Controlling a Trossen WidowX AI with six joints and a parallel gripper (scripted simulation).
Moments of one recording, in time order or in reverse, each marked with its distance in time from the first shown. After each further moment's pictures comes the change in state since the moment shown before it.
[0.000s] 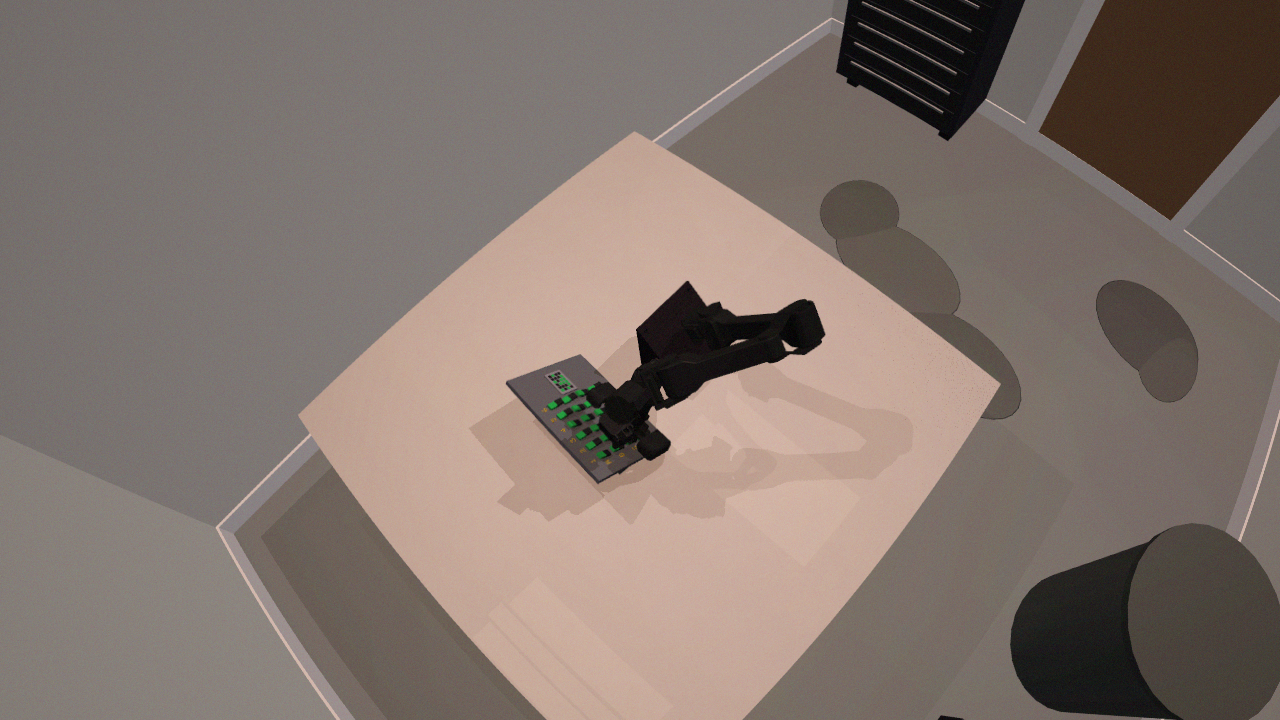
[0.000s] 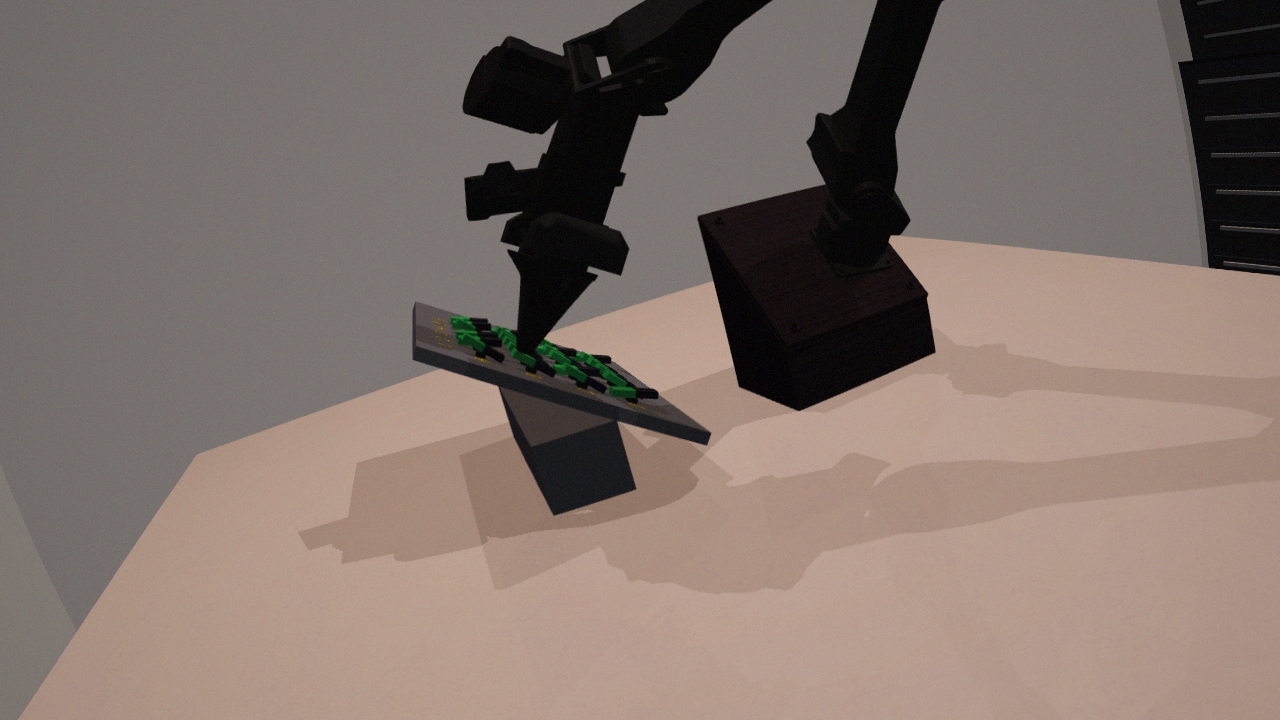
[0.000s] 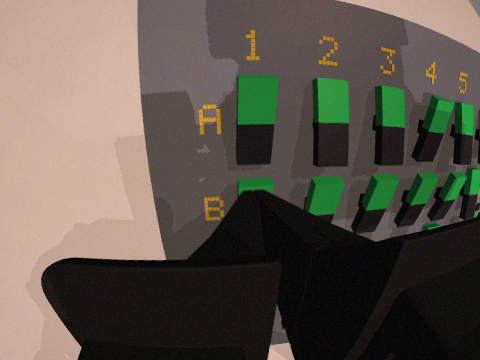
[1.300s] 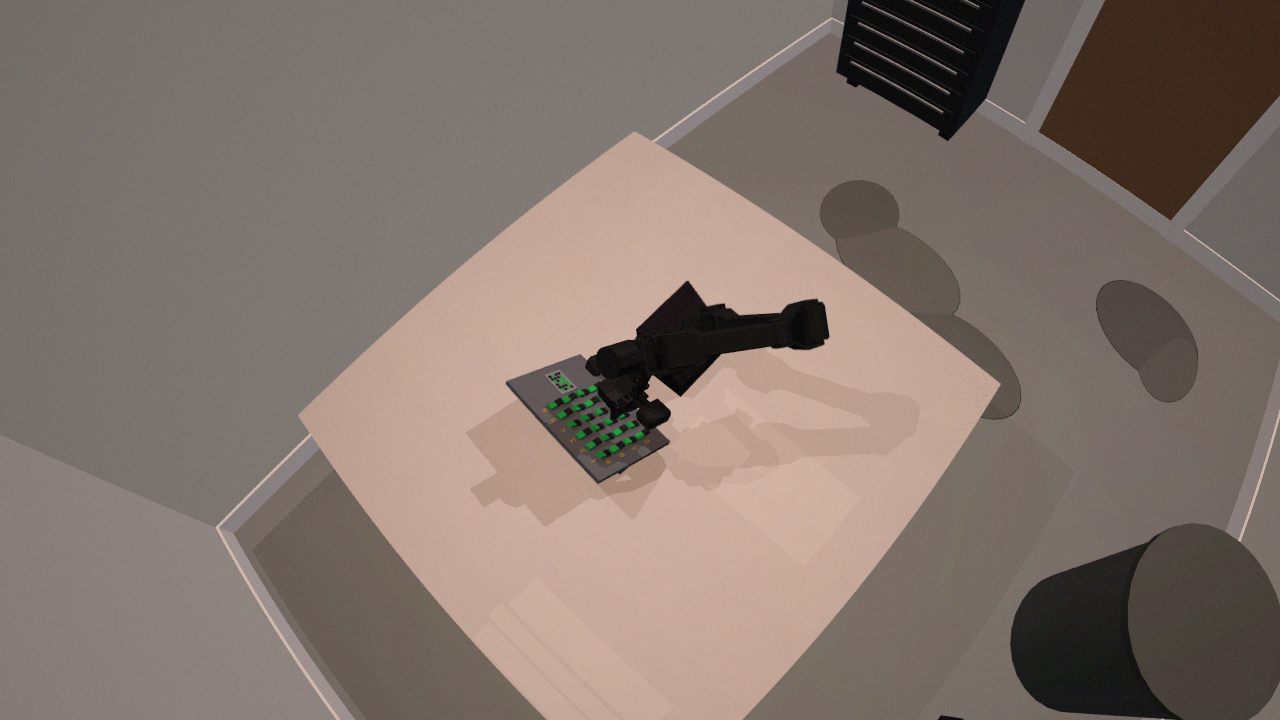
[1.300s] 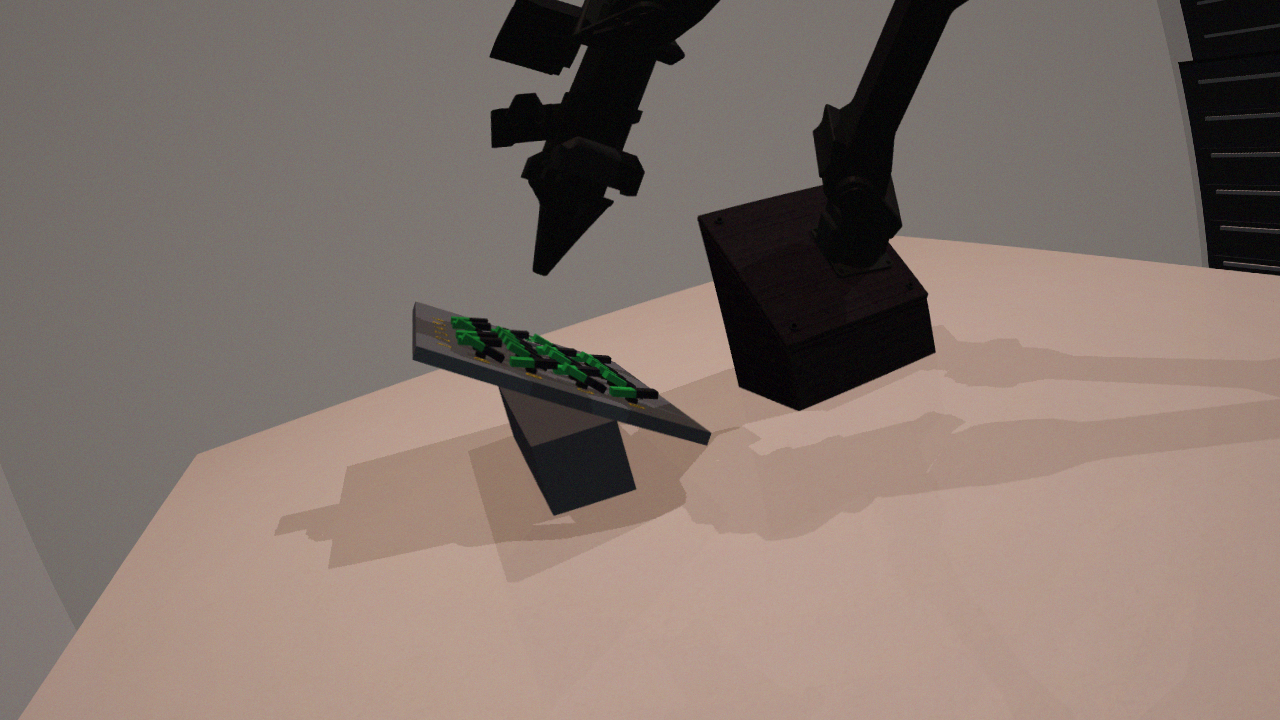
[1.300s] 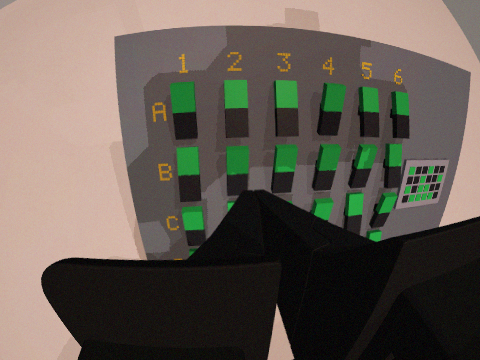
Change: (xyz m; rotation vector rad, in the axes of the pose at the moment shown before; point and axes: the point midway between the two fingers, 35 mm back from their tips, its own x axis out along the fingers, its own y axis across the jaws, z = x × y) arm -0.057 -0.032 -0.001 0.005 -0.026 -0.019
